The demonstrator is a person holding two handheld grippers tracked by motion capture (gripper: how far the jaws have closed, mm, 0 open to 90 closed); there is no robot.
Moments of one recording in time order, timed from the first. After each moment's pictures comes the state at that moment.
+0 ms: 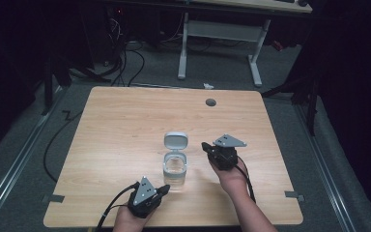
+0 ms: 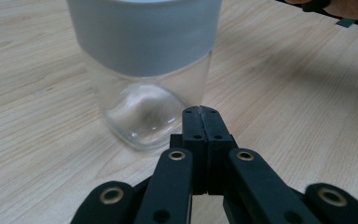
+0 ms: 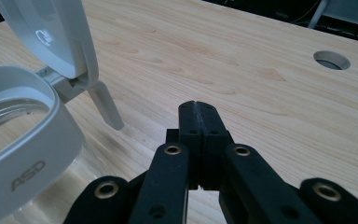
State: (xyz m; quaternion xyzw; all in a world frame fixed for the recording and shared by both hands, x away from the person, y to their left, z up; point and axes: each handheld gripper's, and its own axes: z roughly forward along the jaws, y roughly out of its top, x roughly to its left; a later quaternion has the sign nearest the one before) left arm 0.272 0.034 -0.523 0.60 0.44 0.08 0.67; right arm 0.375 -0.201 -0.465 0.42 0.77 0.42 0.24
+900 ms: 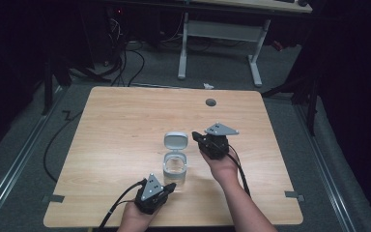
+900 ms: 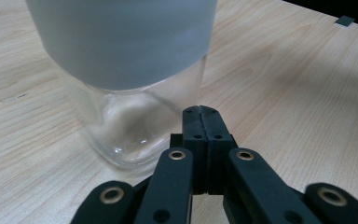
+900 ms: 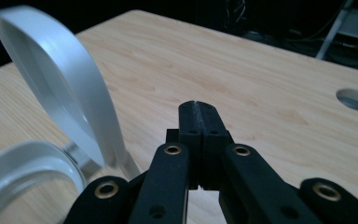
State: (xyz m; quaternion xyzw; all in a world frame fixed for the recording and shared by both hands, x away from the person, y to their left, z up) left arm 0.282 0.019 -0.530 0.60 0.44 0.07 0.66; right arm 0.398 -0.175 -0.441 0.41 0.75 0.46 0.23
